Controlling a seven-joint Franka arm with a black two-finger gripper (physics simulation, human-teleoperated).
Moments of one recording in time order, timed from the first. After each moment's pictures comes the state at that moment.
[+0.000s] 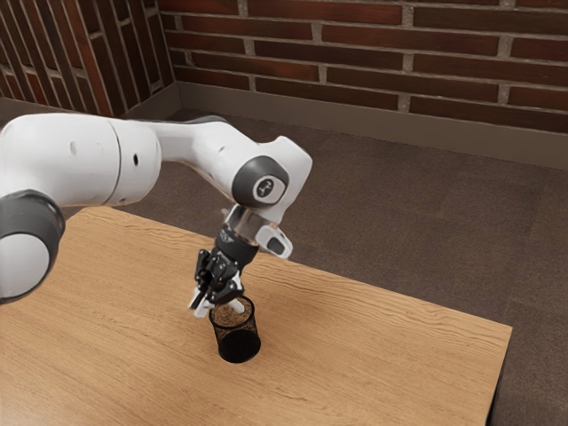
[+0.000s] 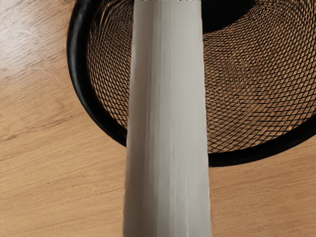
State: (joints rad) arm -0.28 0.47 0.03 -1.63 0.17 1.33 0.20
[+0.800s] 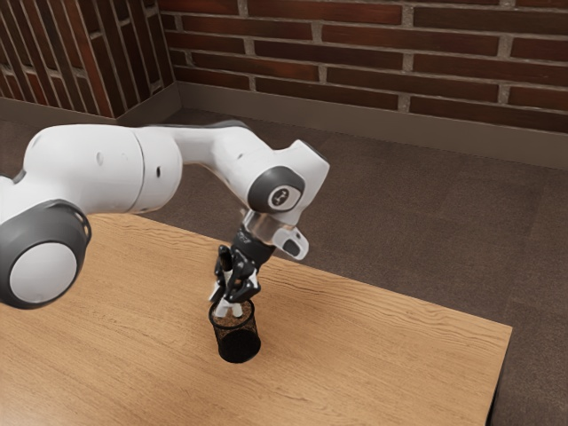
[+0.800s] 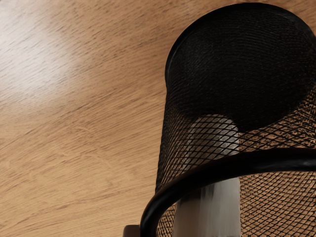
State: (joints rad) arm -0.29 0.57 0.02 -1.53 0.24 1.42 0.20
